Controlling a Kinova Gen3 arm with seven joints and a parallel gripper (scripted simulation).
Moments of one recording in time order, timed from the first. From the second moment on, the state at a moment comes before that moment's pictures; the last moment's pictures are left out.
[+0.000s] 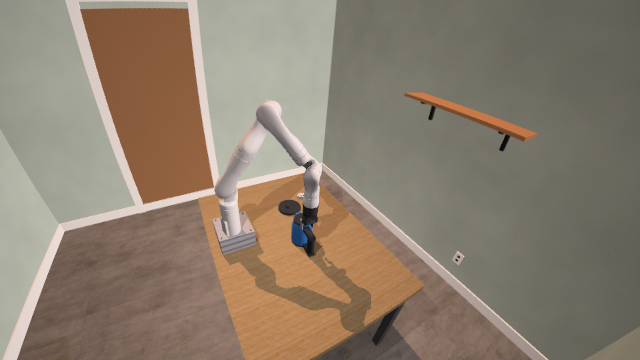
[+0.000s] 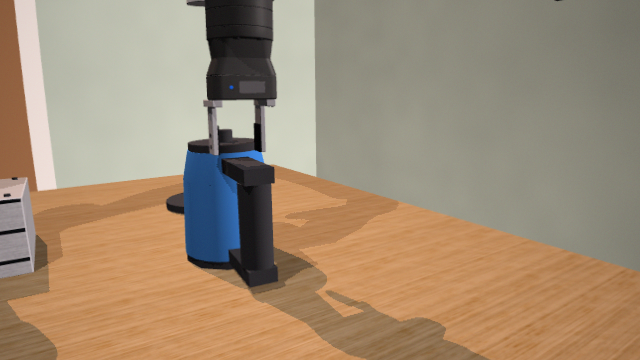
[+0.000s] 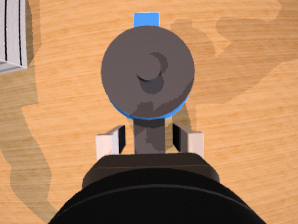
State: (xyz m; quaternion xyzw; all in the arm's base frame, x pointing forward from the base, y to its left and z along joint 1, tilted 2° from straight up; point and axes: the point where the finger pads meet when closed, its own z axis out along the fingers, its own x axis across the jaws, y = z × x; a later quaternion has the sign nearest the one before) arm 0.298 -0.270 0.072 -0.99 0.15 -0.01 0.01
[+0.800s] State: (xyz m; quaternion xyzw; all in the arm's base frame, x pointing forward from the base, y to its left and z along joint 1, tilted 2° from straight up) arm 0.302 -0.274 0.055 -0.99 0.15 -0.02 0.01
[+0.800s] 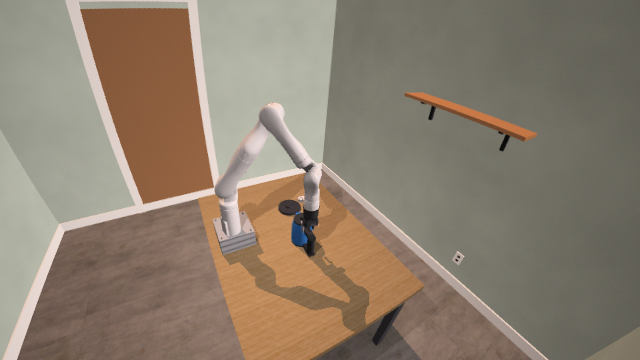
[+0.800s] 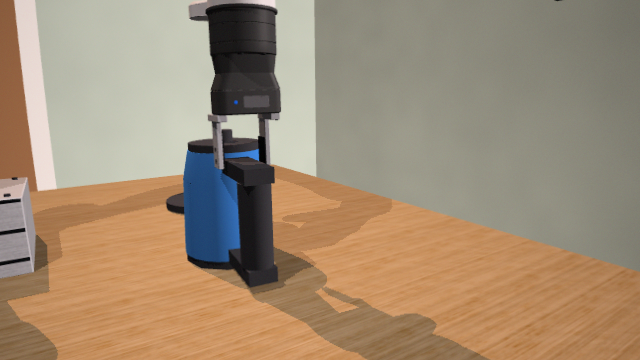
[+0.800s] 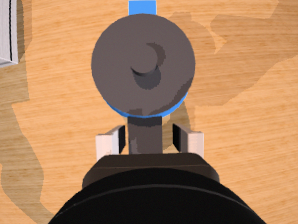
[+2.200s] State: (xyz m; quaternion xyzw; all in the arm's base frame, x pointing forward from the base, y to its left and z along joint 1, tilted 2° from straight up) arm 0.299 -0.269 0.038 -0.99 0.15 -0.01 0.01
